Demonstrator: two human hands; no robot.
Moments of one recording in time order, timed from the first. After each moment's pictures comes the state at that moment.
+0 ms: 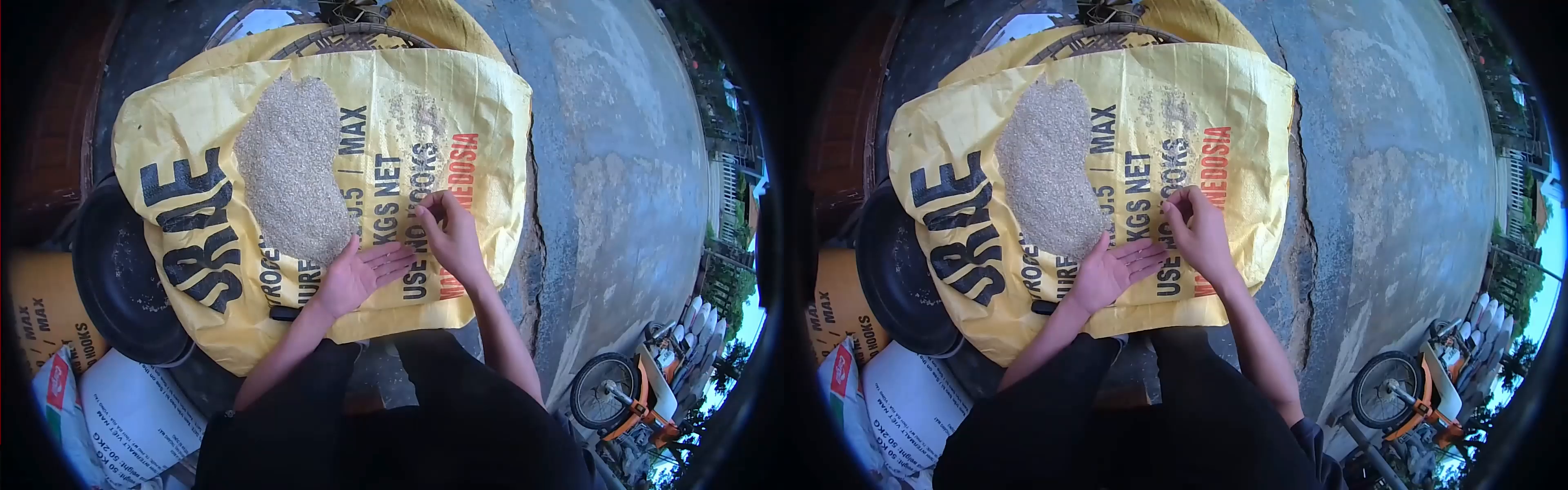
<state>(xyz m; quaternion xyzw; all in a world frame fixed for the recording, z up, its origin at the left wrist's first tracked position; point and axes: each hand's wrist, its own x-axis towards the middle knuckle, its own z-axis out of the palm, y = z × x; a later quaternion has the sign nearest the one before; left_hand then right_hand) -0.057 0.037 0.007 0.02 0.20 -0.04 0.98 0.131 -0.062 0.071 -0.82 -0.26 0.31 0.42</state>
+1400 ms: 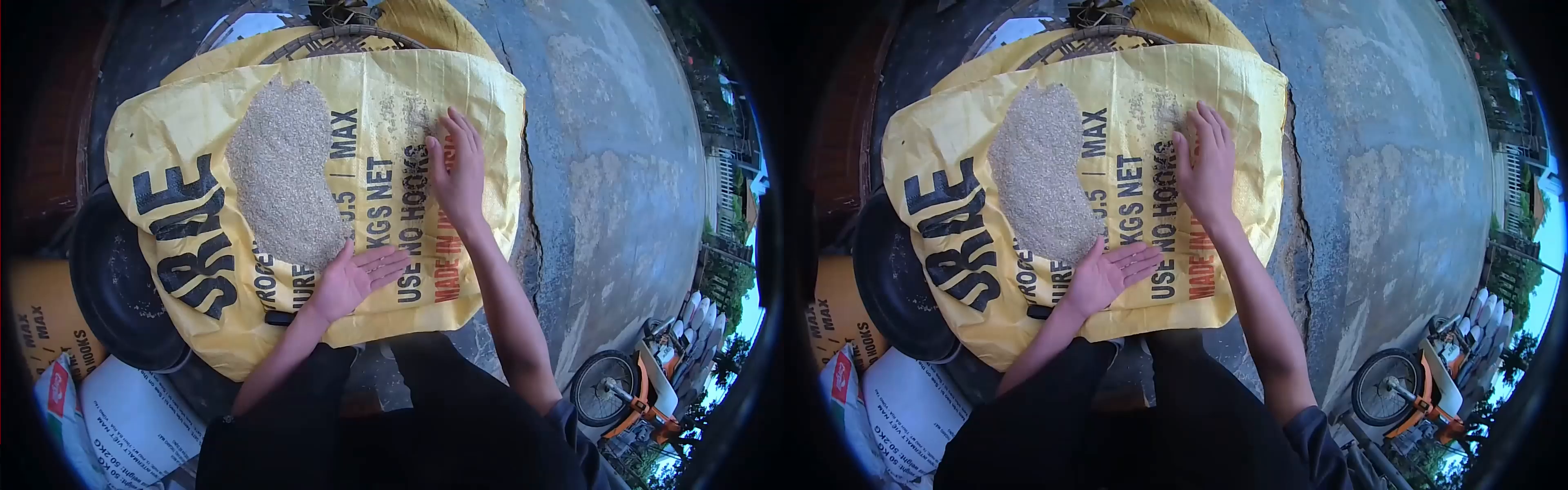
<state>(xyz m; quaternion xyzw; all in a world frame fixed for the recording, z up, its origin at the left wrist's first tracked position) -0.060 0.036 0.003 0.02 0.19 -0.04 0.98 0.201 -0.014 0.042 -0.85 -0.40 -0.03 0.35</state>
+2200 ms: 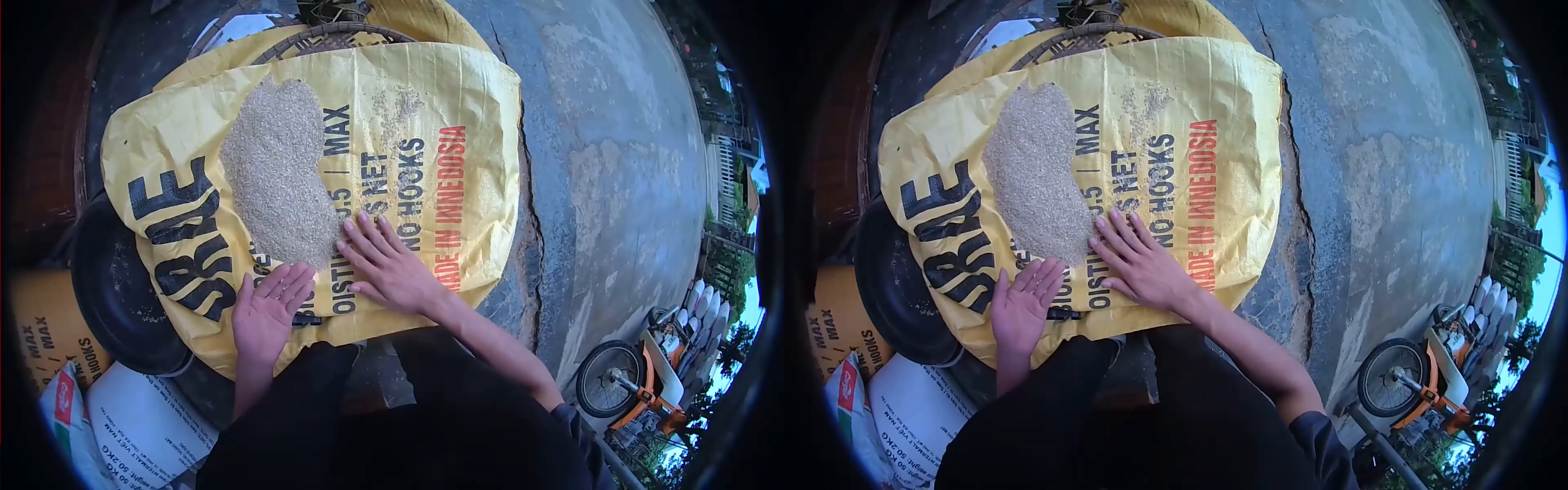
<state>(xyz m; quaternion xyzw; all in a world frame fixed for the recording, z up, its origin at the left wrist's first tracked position) -0.163 0.094 0.066 0.04 0.21 0.15 0.97 0.071 -0.071 0.049 -0.69 -0.67 0.24 0.14</state>
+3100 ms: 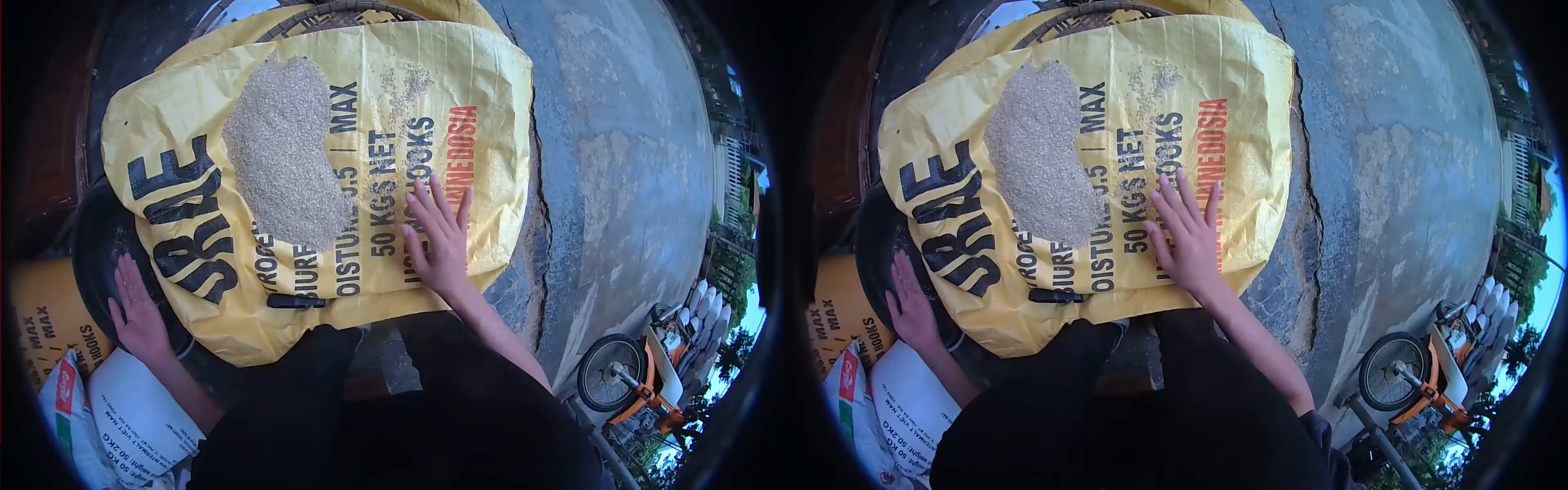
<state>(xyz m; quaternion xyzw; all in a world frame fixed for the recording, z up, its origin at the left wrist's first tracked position) -0.297 0.233 0.126 0.14 0.29 0.53 0.78 0.086 -0.095 0.060 -0.82 -0.49 0.08 0.29</state>
